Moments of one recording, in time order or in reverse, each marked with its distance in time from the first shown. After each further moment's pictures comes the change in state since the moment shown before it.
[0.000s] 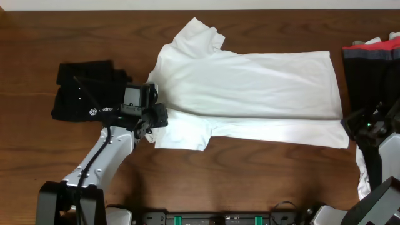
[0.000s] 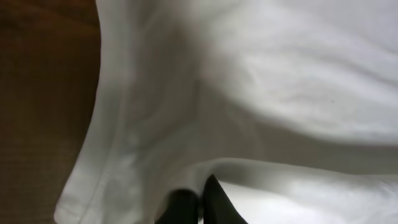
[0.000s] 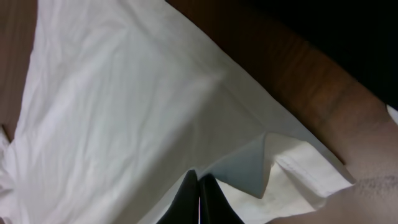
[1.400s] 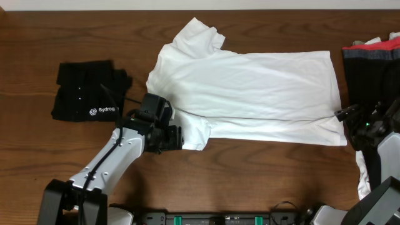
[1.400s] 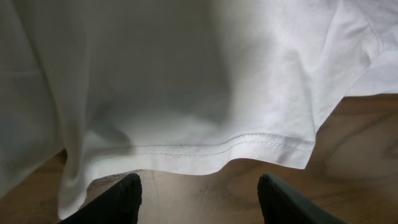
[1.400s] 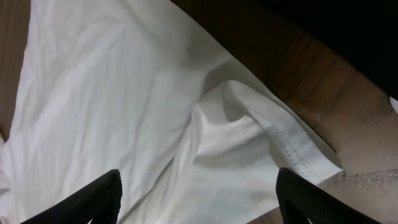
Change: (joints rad) left arm -0.133 0.000 0.003 -0.335 0.143 -0.031; right arm 0.015 0.000 0.000 -0.017 0.012 0.011
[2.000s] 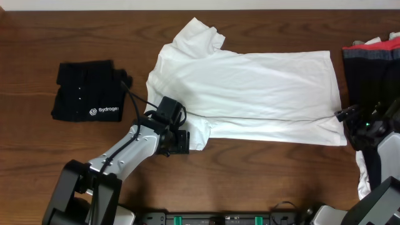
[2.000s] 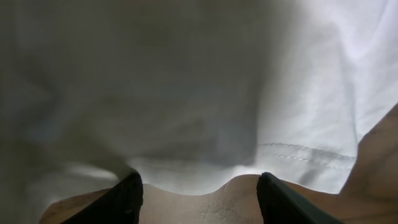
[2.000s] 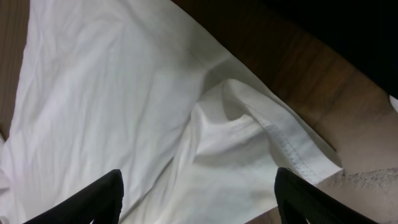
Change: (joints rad) left arm -0.113 0.108 0.002 0.052 -0.098 -0.057; right arm 0.000 0.000 0.000 -0.001 0.000 0.000
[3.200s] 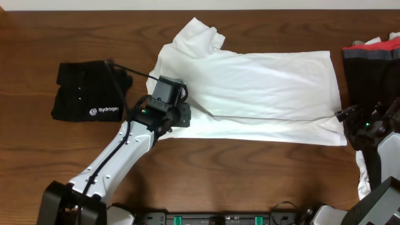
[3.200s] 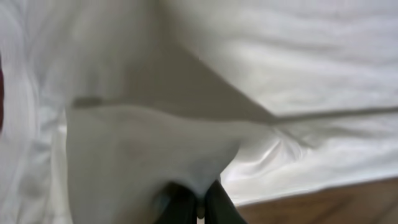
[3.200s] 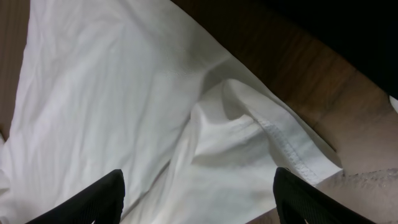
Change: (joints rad) left arm 0.000 -0.095 0.165 0.106 -0.130 0.042; right arm 0.000 0.000 0.000 0.001 0.000 0.000
